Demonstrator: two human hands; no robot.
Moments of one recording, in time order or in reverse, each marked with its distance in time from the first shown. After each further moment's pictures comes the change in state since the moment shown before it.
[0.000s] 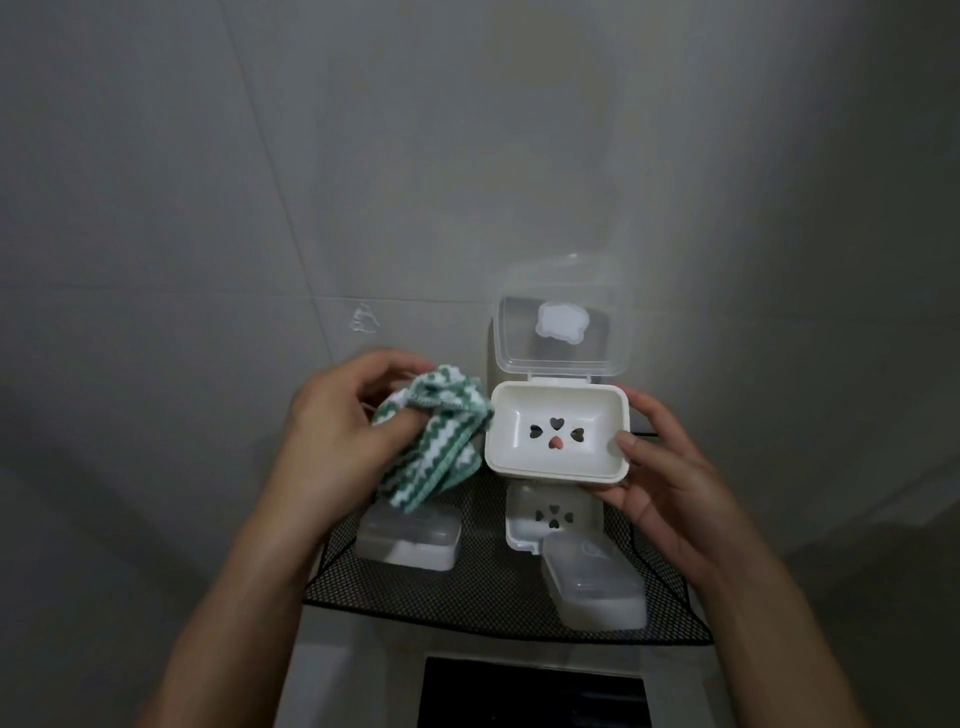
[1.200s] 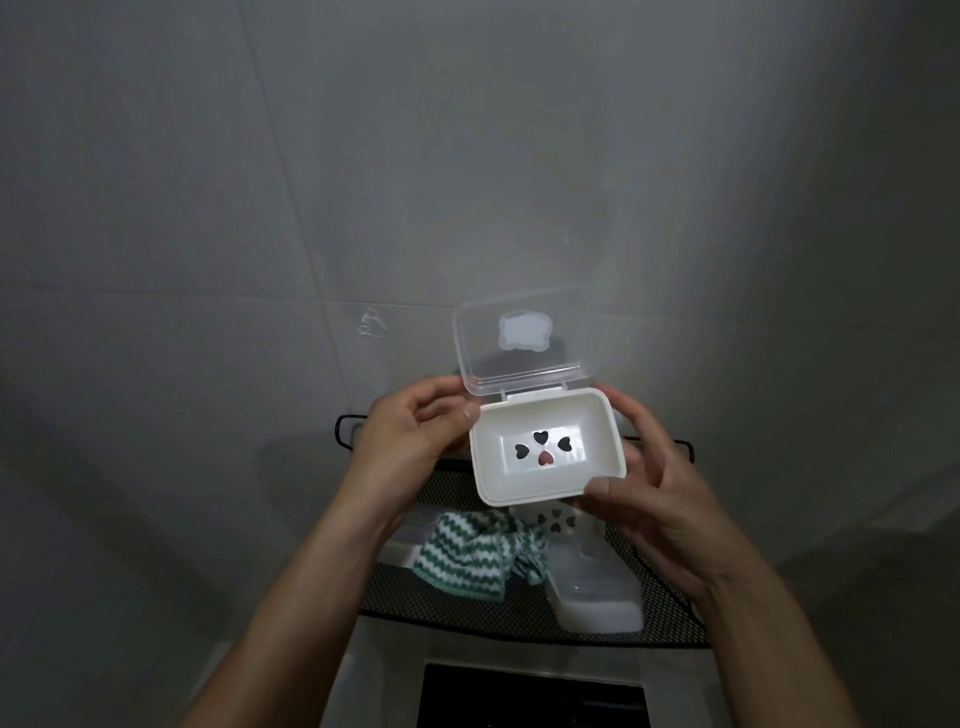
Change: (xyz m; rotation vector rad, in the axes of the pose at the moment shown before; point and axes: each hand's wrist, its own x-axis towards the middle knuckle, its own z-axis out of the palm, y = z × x) left_hand 0.012 -0.027 0.050 -0.562 -0.078 -0.244; right_hand -0.007 0.006 0.001 -0.162 -0.227 -0.053
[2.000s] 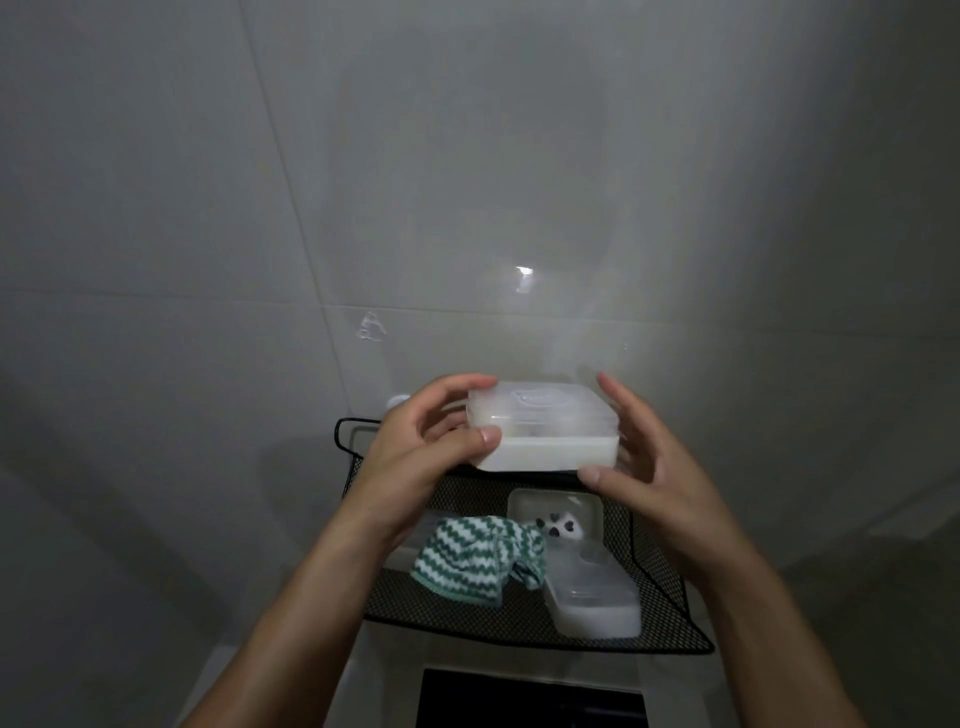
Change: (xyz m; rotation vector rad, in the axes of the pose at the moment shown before) left_hand -0.011 0.000 0.001 -0.091 -0.189 0.080; right_hand 0.006 -0.007 -0.001 -0.392 0.078 -0.125
